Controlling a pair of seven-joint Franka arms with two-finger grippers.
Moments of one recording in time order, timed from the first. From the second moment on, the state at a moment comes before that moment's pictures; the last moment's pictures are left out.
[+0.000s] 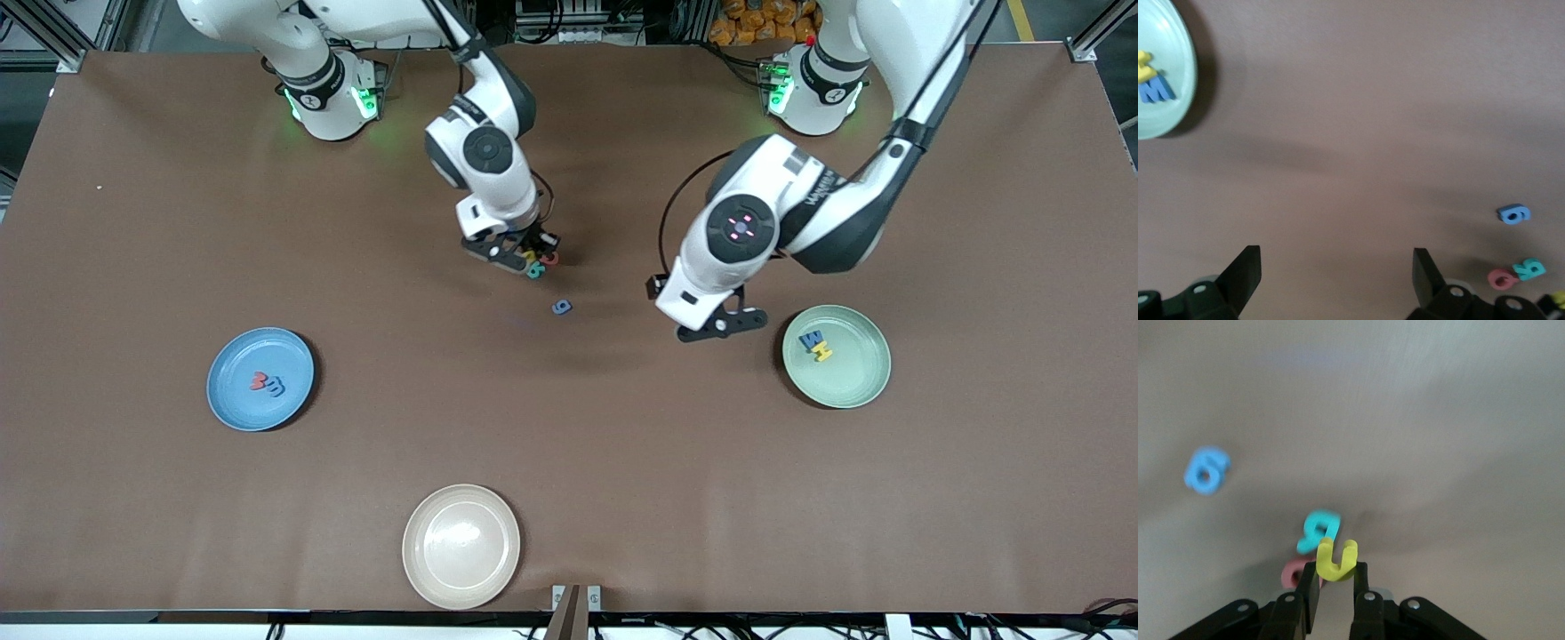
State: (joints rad) left arm -0.14 0.45 -0.53 -1.67 0.14 1.88 -0.90; right arm 0.73 0.37 0.06 -2.11 0.12 2.47 1.12
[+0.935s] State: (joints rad) left arm -0.43 0.60 -0.53 -1.70 0.35 2.24 -1.03; right arm 0.21 0.38 0.02 -1.89 -0.03 2.22 0.41
